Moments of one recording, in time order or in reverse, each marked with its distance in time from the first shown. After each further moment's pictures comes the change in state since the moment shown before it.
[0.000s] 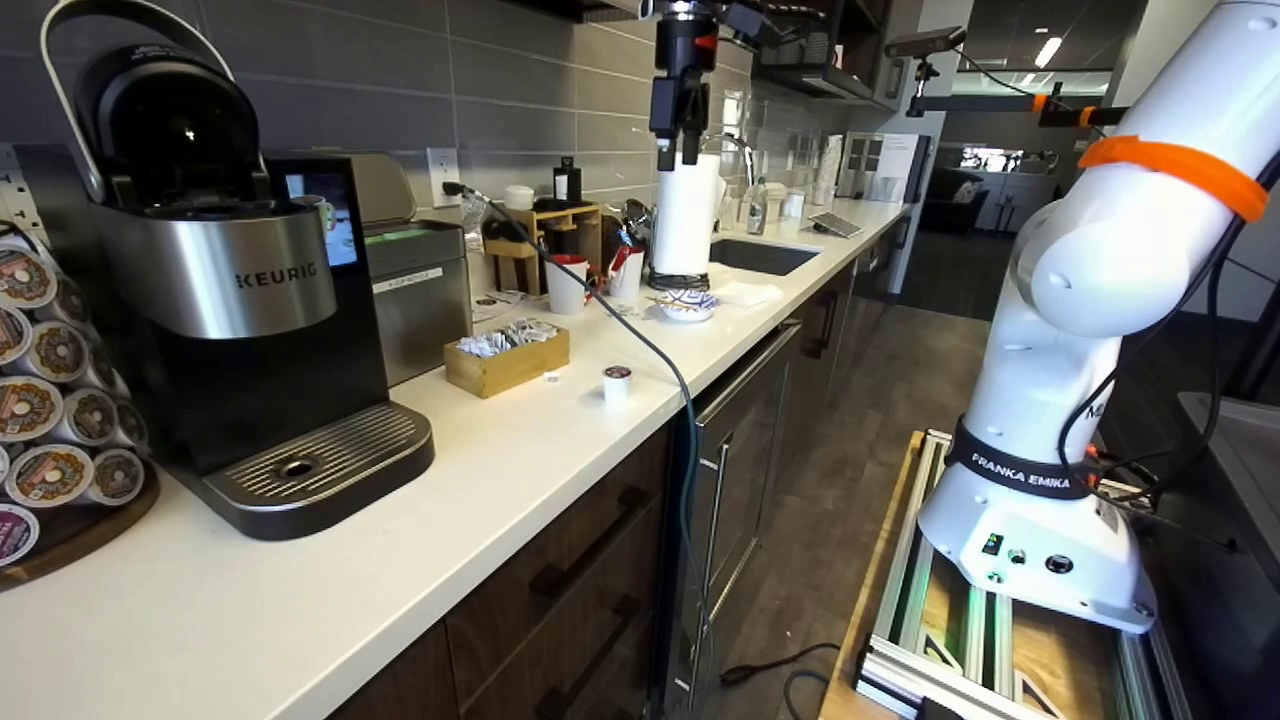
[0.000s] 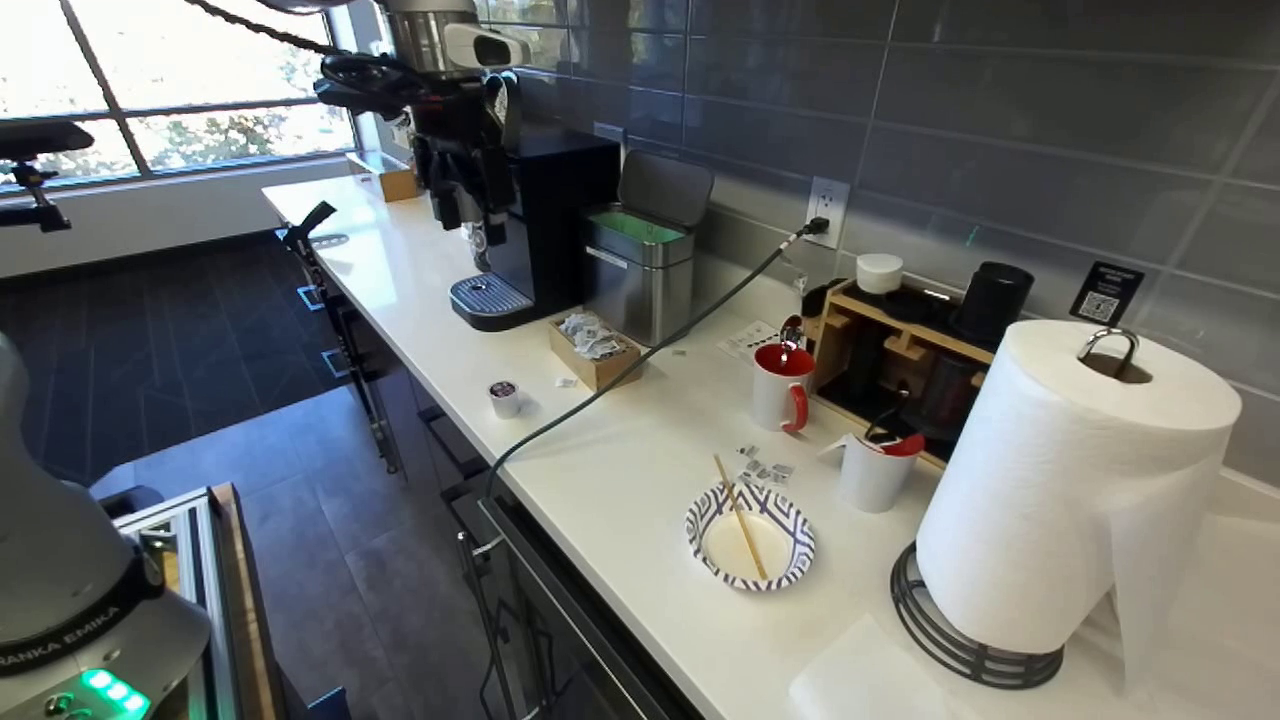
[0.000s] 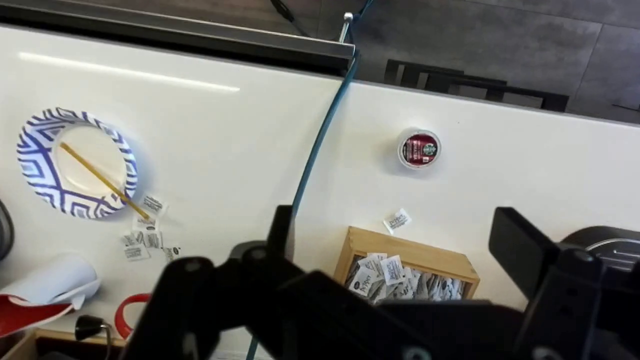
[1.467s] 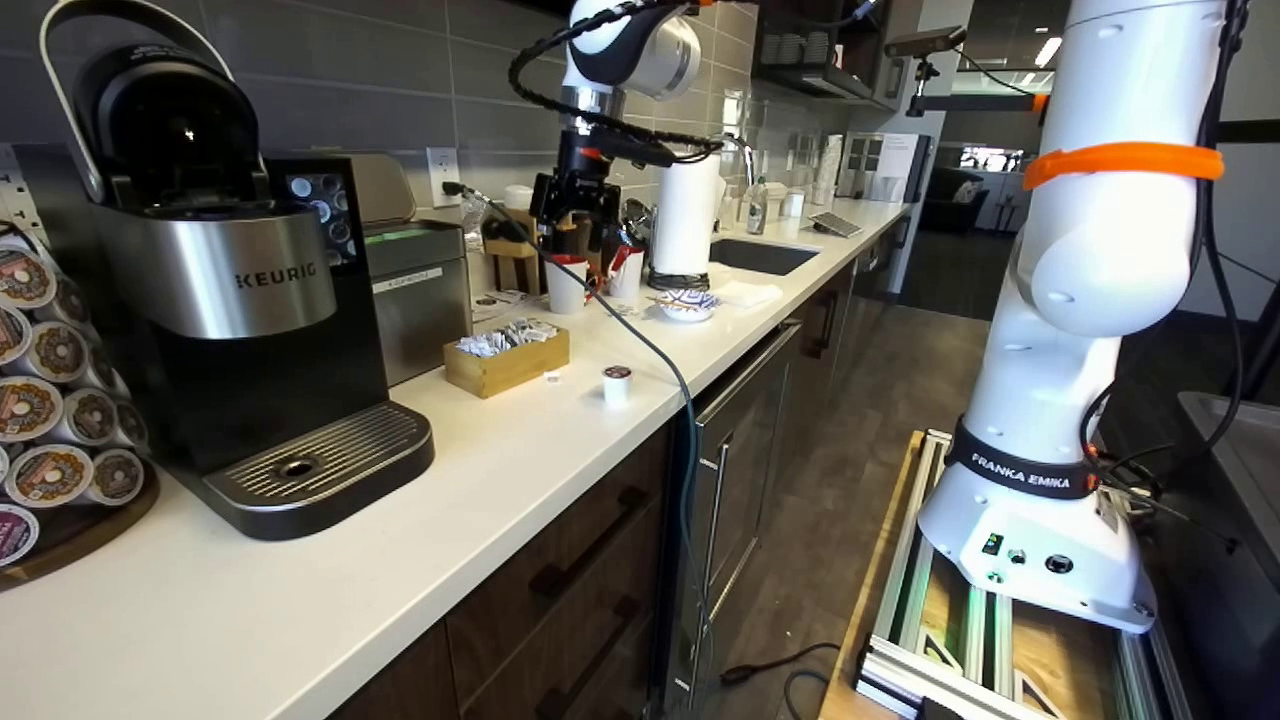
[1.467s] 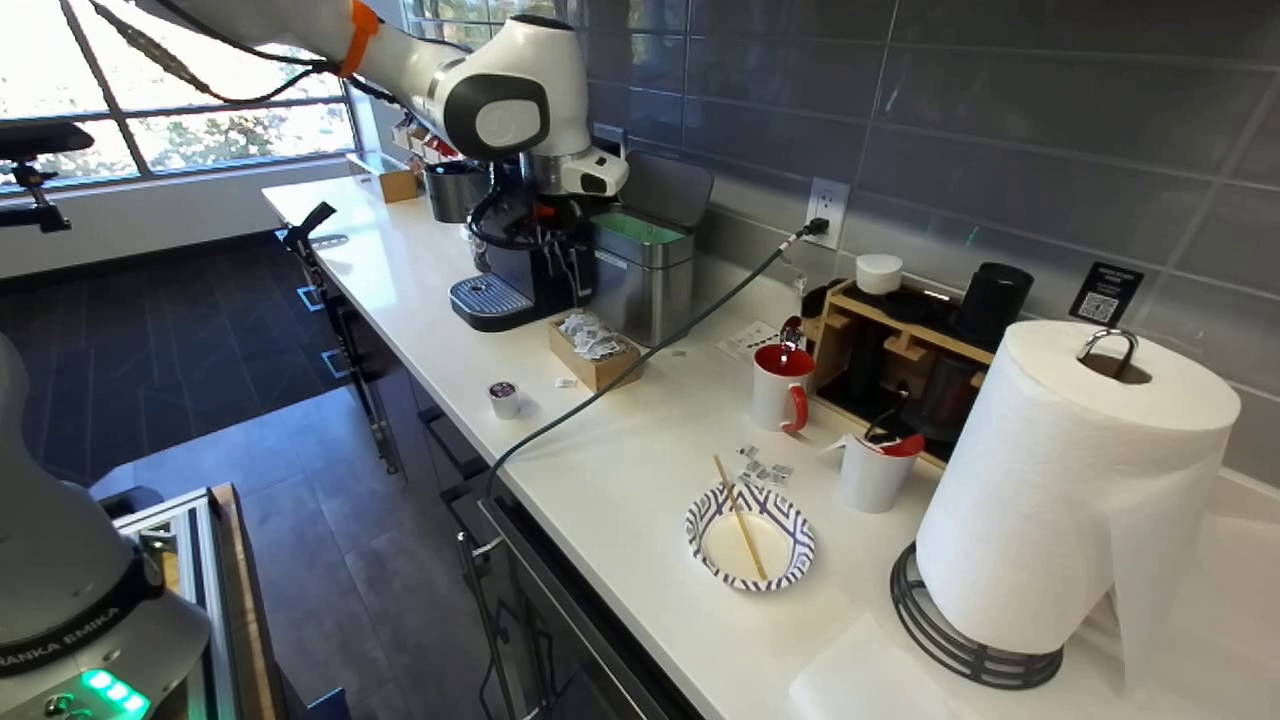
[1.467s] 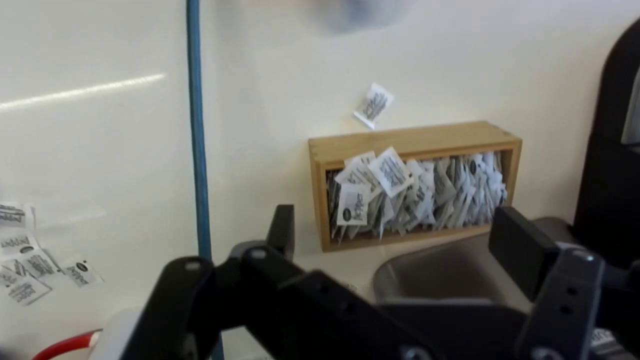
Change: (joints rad) arm 0.003 0.452 0.013 0.141 0.189 0.406 0.249
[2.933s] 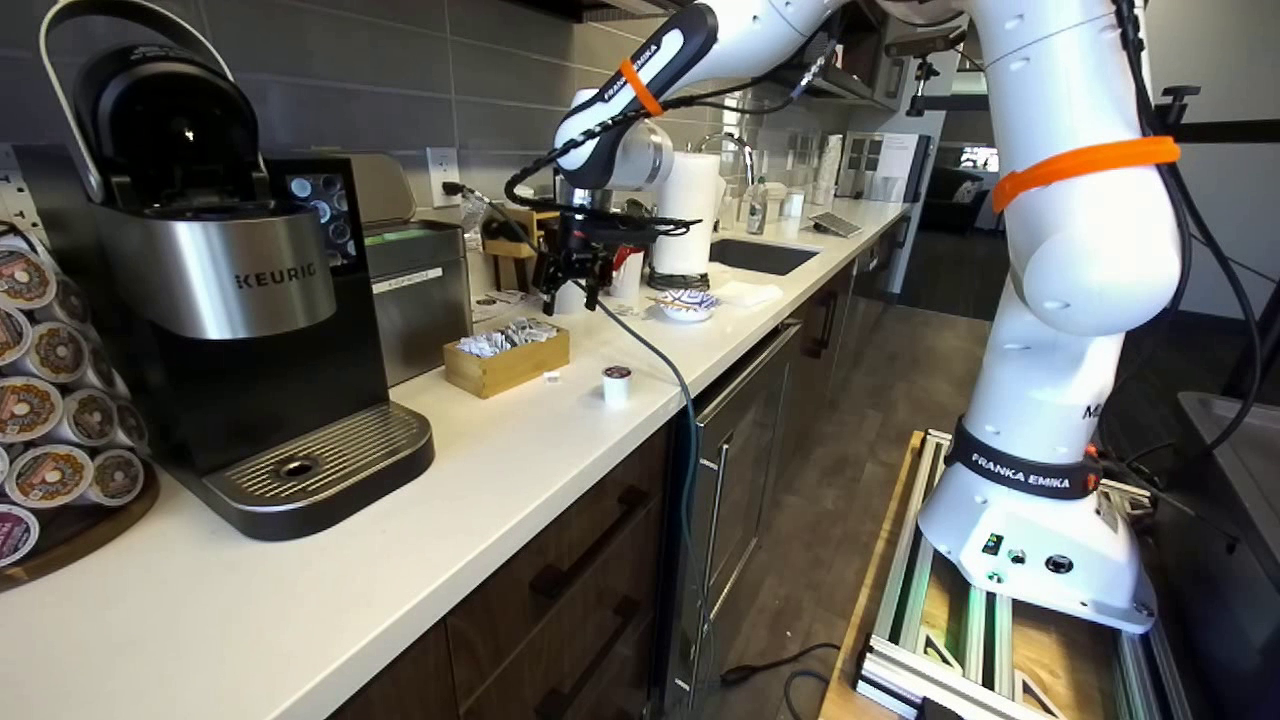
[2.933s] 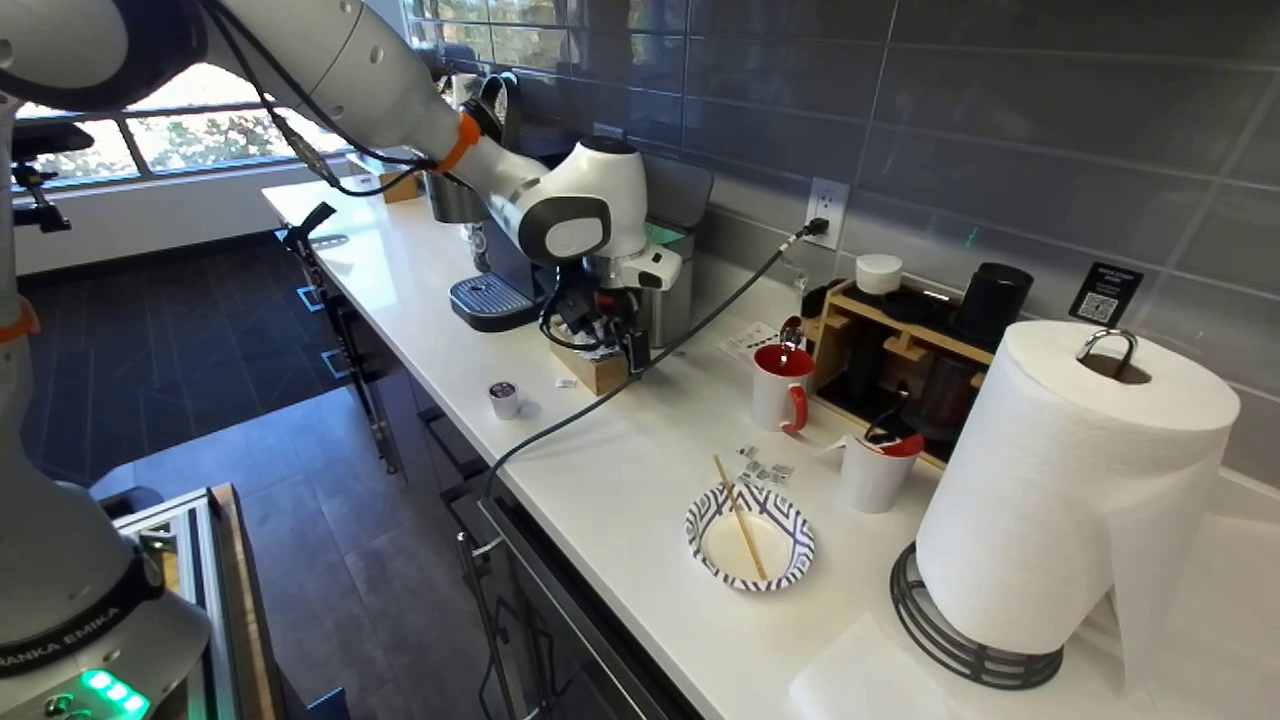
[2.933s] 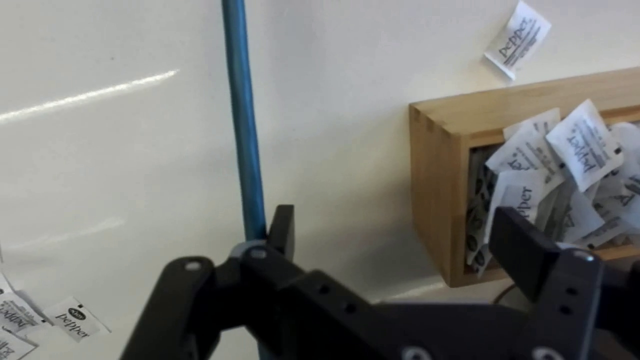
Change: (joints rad) arm -0.053 0.300 -0.029 0.100 0.003 0.186 -0.045
